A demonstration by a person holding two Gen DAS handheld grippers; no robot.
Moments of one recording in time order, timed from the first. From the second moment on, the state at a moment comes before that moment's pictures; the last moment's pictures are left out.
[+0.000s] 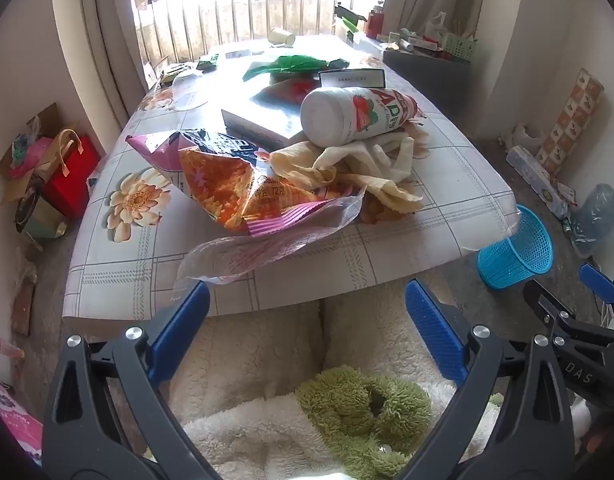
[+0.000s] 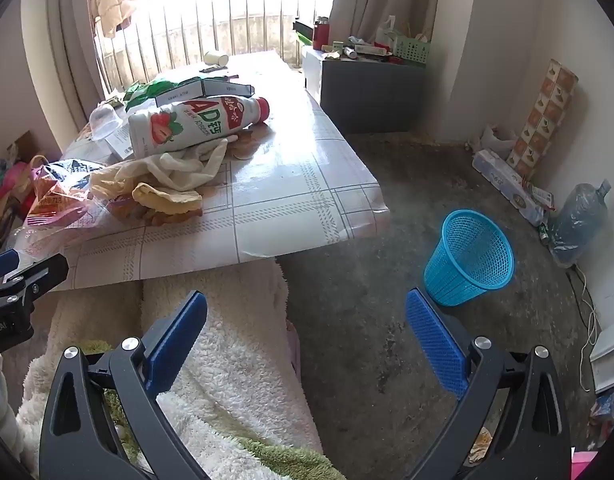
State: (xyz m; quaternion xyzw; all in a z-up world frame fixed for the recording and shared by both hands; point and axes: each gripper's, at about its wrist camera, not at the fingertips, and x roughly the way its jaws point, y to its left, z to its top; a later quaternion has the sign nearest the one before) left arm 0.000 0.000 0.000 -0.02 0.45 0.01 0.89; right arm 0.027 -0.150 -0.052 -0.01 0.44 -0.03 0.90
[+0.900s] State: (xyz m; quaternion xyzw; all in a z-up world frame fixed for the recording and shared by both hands) left arm 0.000 0.012 -0.005 -0.03 0.46 0.03 0.89; right arm 0.028 -0.152 -0.048 -0.01 0.43 -0.03 0.90
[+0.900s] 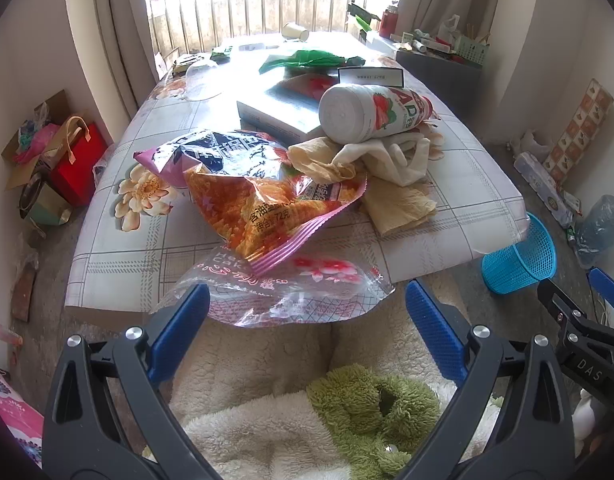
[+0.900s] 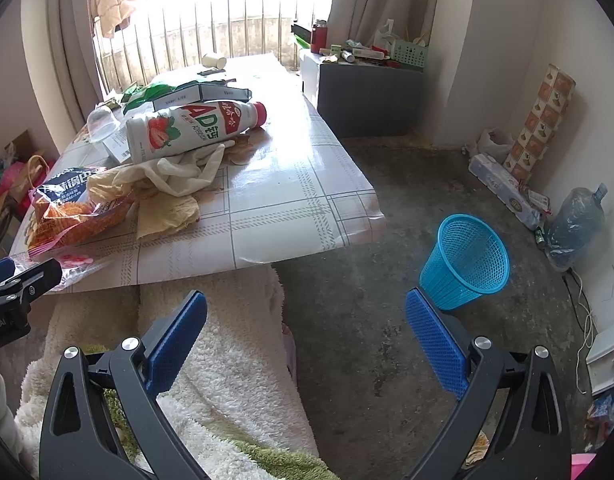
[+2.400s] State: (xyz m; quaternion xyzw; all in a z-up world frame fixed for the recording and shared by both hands) left arm 0.001 0.022 -0.008 -0.05 0.46 0.04 0.89; right arm 0.029 -0.157 -0.047 -0.01 0.43 -0.04 0.90
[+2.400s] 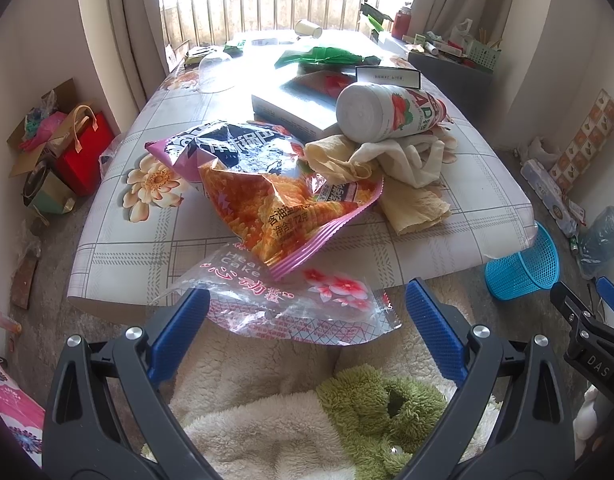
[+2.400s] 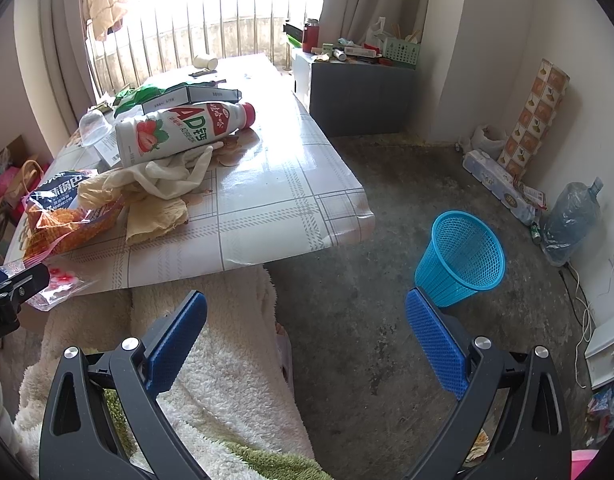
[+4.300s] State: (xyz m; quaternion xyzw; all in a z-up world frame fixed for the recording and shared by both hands) left arm -0.014 0.152 -0.073 -0.22 0.48 -0.08 0.85; right arm 0.079 -0.031 -0.079 0.02 0.49 0.32 0.81
